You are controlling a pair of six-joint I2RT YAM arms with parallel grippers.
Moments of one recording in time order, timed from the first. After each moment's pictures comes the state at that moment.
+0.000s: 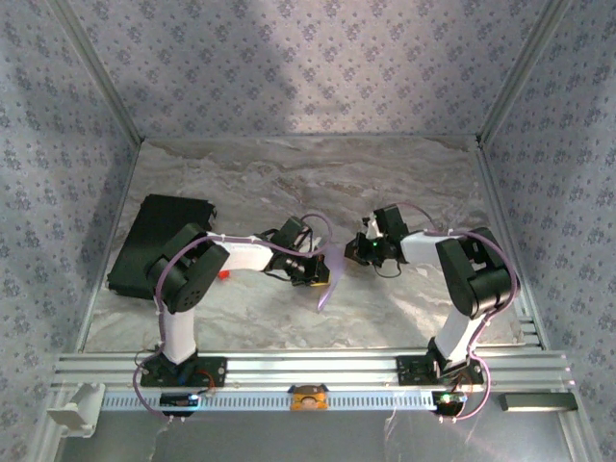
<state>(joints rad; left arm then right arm) -0.78 1.91 0.97 -0.08 0.62 -0.77 0.34 1.72 0.75 -0.01 -0.54 0.67</state>
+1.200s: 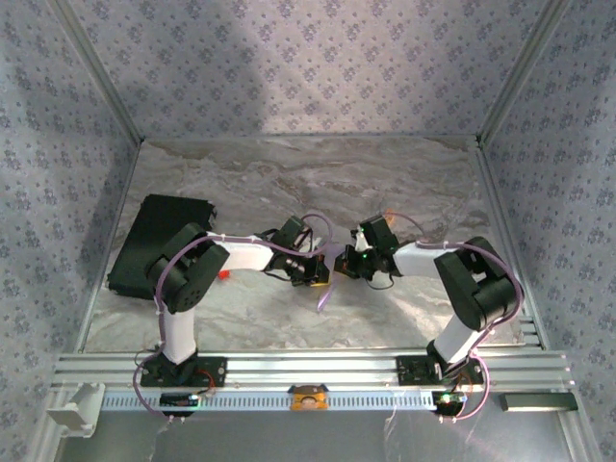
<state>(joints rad) -0.78 1.91 0.97 -0.09 0.62 -0.77 0.49 1.66 0.67 0.00 -0.53 0.79</state>
